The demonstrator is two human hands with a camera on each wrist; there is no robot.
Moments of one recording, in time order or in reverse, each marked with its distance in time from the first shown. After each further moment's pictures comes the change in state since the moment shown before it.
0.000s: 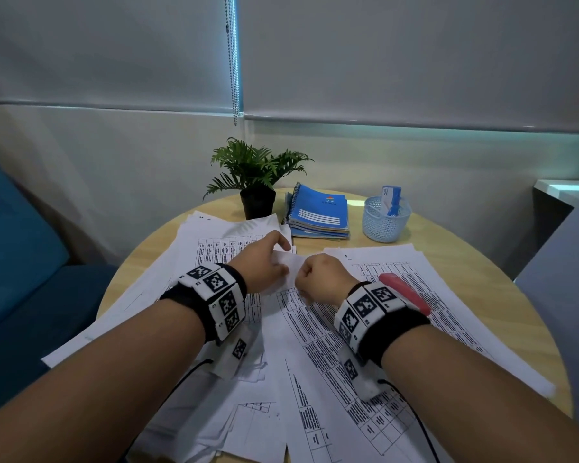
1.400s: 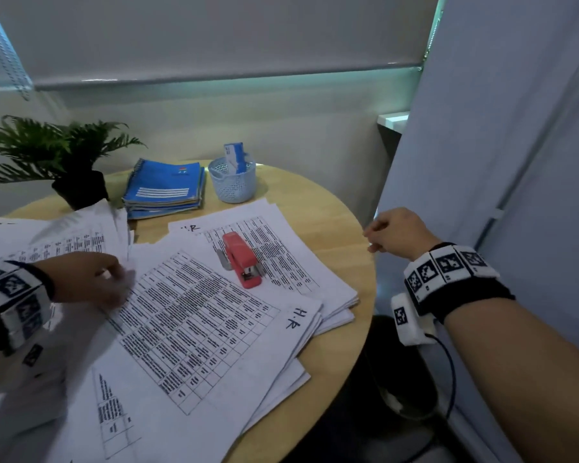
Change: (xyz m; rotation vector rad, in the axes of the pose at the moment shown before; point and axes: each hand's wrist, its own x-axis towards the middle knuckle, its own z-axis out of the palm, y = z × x) left_hand 0.031 -0.003 0.032 0.549 -0.381 -0.084; right_hand -0.140 0.263 -0.201 0.052 0.498 0.380
